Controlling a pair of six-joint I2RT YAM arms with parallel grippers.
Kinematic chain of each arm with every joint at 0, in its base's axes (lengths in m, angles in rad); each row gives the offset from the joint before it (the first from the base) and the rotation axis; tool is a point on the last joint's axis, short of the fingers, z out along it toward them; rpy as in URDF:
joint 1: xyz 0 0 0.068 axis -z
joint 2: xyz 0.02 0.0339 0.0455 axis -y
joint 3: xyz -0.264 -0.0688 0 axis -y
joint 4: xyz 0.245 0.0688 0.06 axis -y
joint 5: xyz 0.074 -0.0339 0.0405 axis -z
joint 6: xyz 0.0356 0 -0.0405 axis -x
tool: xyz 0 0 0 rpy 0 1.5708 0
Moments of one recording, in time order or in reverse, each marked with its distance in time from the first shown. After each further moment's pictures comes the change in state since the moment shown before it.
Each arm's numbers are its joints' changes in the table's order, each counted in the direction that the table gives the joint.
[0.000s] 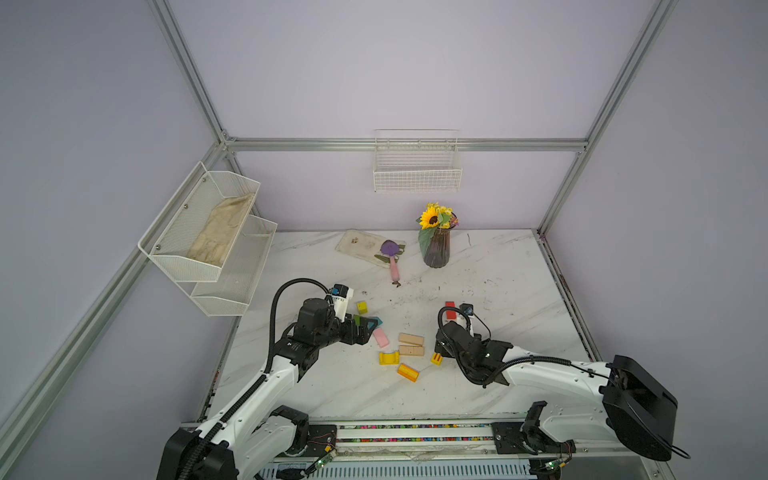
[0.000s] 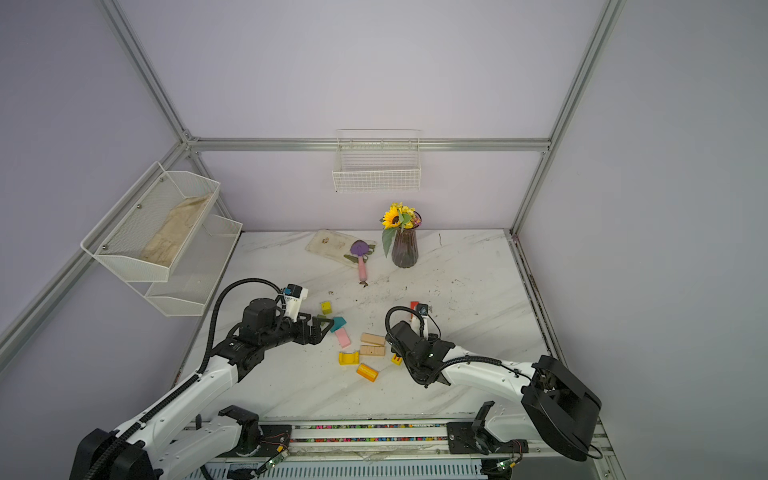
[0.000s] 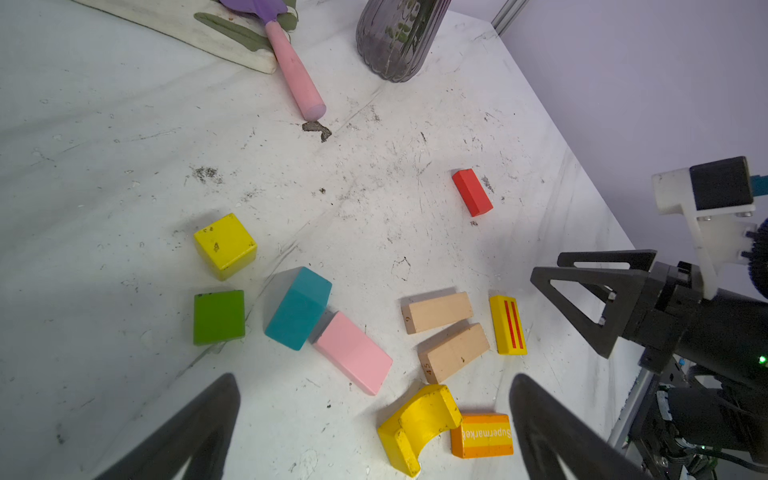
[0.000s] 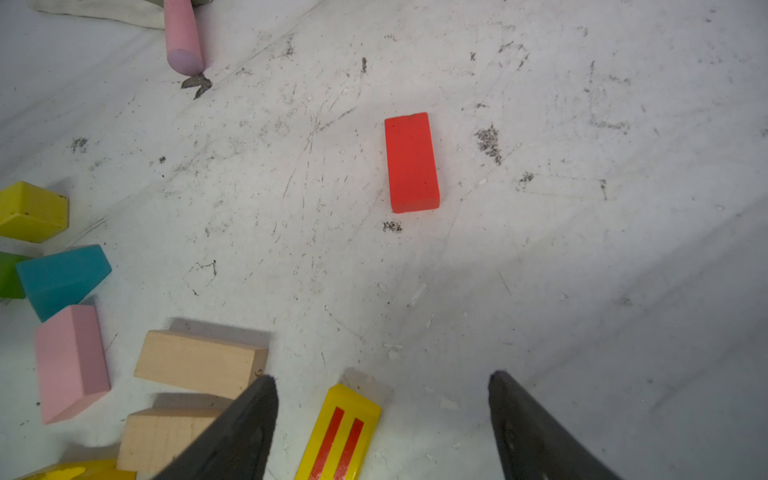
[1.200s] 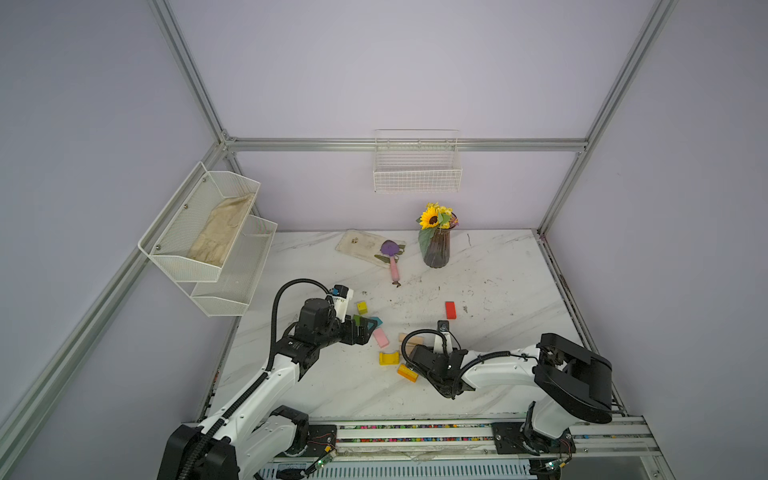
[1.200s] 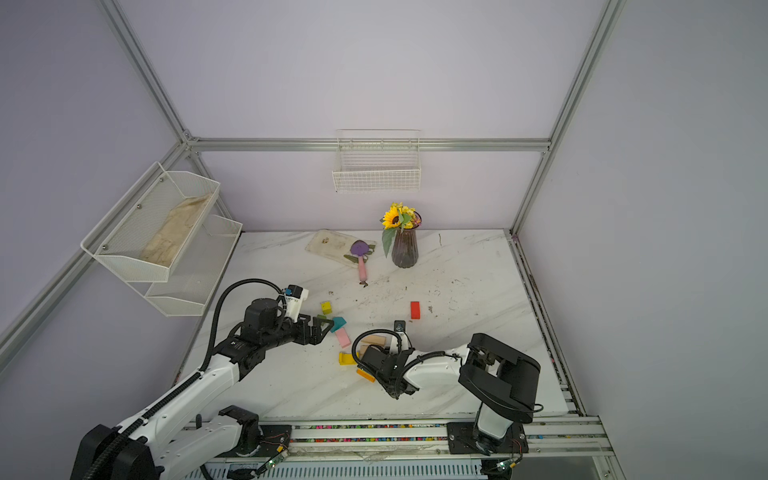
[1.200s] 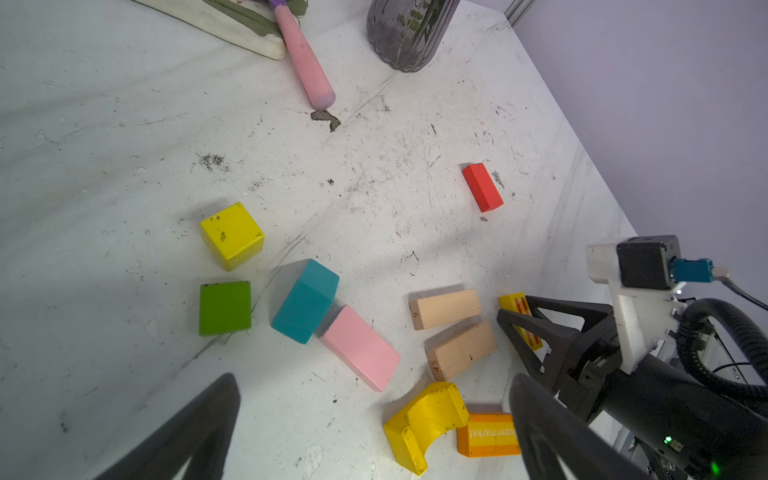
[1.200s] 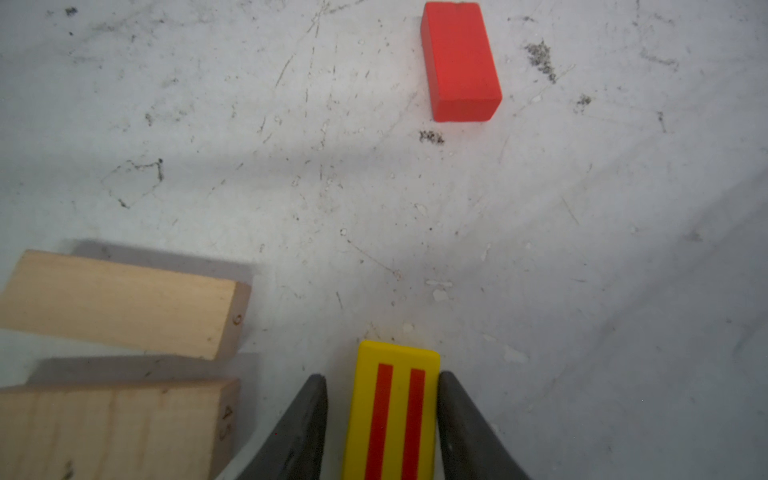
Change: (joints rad) left arm 0.000 -0.019 0.000 -0.006 -0.014 0.007; right arm -0.186 -0.344 0.116 -0.051 0.159 -0.159
